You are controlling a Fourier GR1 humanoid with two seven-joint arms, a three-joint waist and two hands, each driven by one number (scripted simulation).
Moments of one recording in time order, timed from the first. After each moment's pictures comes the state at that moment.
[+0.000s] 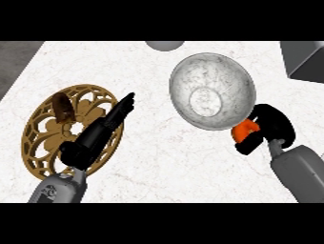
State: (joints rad) left arm -0.18 0.15 -0.27 -1.56 0.07 -0.15 0.06; right arm -0.39 -0.44 0.41 -1.29 0.49 0.00 0.78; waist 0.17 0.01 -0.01
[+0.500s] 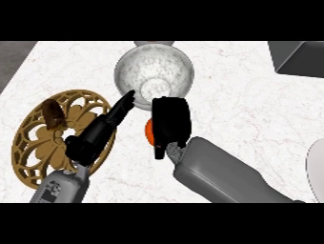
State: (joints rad) left arm -0.20 0.14 -0.26 -1.53 0.06 -0.13 0.07; right arm -0.79 -0.07 0.78 -1.27 0.75 0.08 1.01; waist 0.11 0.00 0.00
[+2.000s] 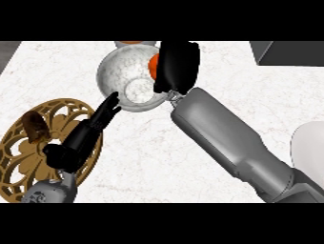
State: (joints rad) left arm -0.12 0.15 -0.20 -1.60 0.04 -0.12 0.06; right arm -1.06 -0.05 0.56 -0.94 1.03 -0.27 0.98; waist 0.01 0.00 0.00
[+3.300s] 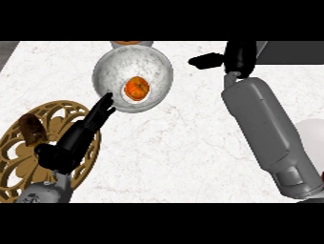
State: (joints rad) left arm -0.10 0.15 -0.16 -1.61 0.04 -0.14 0.08; right arm -0.92 -0.12 0.07 -0.90 0.66 -0.53 0.54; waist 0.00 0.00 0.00
